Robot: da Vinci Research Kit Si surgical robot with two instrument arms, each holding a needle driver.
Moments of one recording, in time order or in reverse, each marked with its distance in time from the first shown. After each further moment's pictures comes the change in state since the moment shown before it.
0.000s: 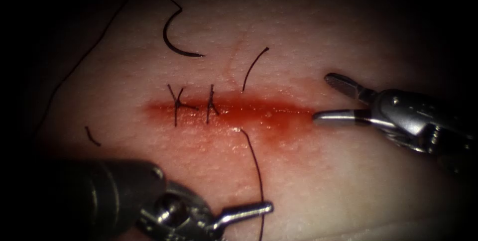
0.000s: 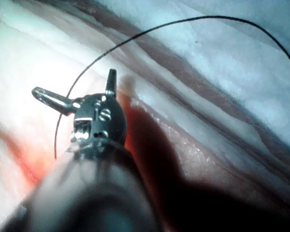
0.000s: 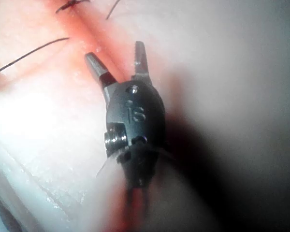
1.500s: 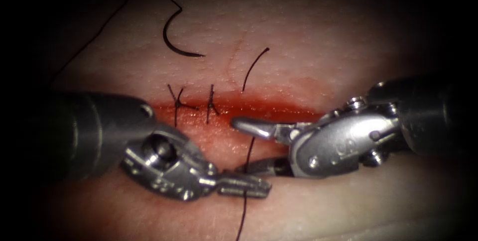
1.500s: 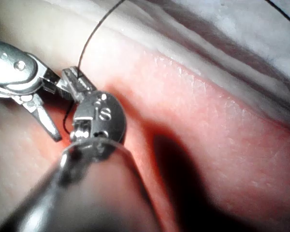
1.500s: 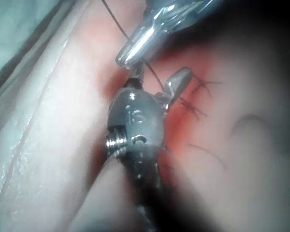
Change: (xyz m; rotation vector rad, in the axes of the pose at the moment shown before) right arm 0.003 -0.012 0.005 0.258 0.177 -0.823; left arm -0.002 -0.007 -0.003 -0.056 0.054 0.019
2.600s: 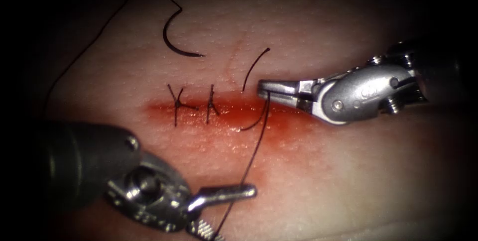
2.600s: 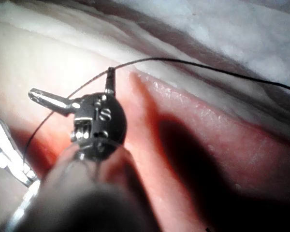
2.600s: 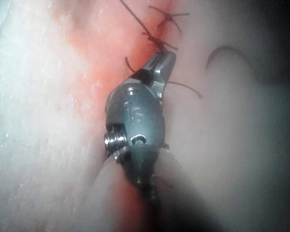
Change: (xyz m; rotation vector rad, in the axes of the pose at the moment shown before) right arm -0.008 0.006 -0.001 0.011 -0.059 0.099; left arm 0.004 0.002 -0.001 0.006 0.013 0.102
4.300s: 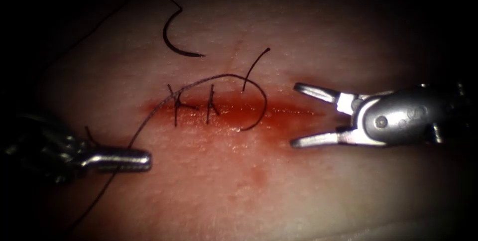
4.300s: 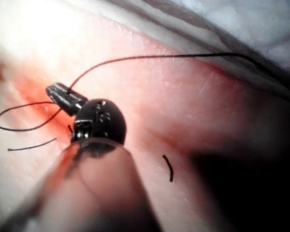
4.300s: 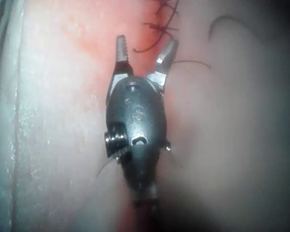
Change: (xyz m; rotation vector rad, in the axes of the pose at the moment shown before) right arm 0.004 0.001 -0.006 -0.134 -0.010 0.280; left arm -0.002 -0.002 -0.012 0.225 -0.145 0.085
